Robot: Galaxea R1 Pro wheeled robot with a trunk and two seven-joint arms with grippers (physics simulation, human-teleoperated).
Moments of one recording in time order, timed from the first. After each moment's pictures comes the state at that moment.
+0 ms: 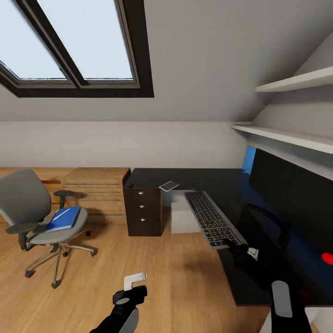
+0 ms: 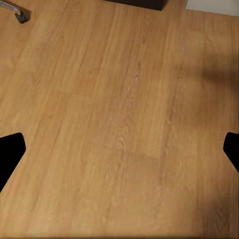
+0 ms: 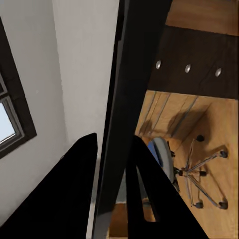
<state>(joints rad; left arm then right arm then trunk) -0.32 -0.08 -0.45 -0.84 0.53 0.24 0.57 -0.42 0.14 -0.78 -1.10 -0.58 0.93 0.57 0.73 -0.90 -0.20</state>
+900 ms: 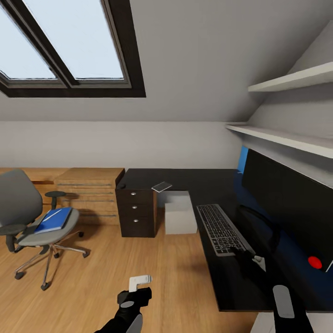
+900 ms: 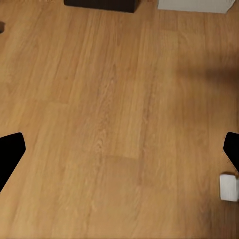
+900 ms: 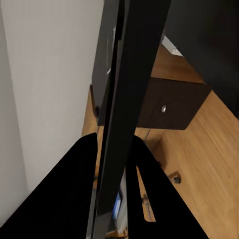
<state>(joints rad) -0.32 -0.08 -0.54 -0.84 0.53 0.23 0.57 -0.43 0.08 -0.77 -0.95 -0.59 0.75 0.45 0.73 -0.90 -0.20</state>
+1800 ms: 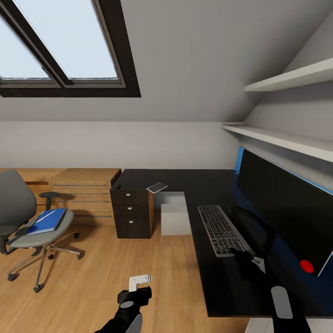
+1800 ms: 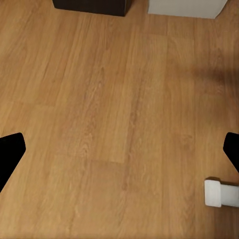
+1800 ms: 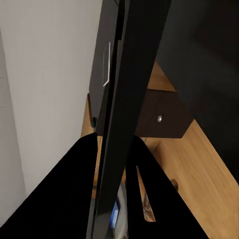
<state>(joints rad) -0.32 -0.08 -0.54 -0.84 0.54 0.21 0.56 -0.43 0.08 -0.77 -0.93 -0.60 0.71 0.45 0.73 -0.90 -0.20</state>
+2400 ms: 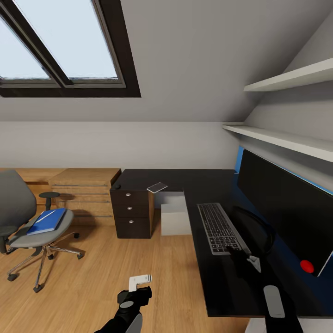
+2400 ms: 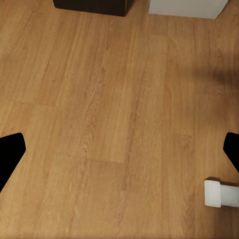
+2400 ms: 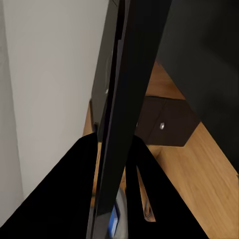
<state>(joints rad) -0.32 -0.08 -0.53 -0.84 0.54 0.21 0.56 -0.43 0.12 -0.75 -0.93 -0.59 0.63 0.45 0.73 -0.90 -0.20</state>
